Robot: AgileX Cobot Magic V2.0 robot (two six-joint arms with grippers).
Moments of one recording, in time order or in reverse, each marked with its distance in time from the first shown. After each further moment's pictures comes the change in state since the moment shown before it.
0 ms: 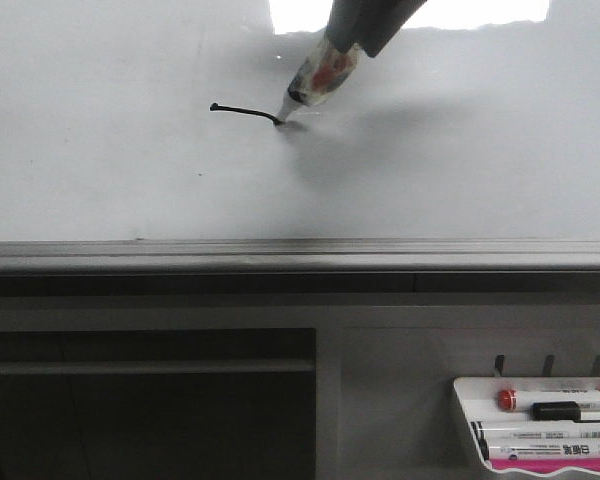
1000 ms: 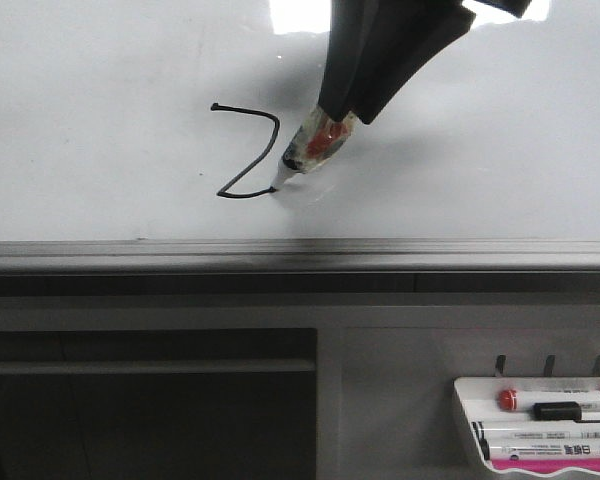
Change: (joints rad) left arm 0.000 0.000 0.000 0.010 -0.001 0.000; right arm 0.007 0.033 0.042 0.045 0.026 -0.012
